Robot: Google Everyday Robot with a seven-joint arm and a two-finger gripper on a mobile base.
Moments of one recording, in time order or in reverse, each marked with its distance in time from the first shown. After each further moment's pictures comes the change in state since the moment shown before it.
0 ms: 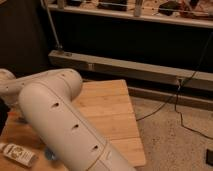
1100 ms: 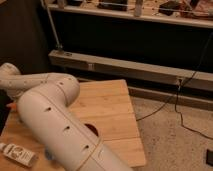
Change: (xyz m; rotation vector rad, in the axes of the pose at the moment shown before) arm -0.039 -0.057 0.000 0.036 -0.059 -0.108
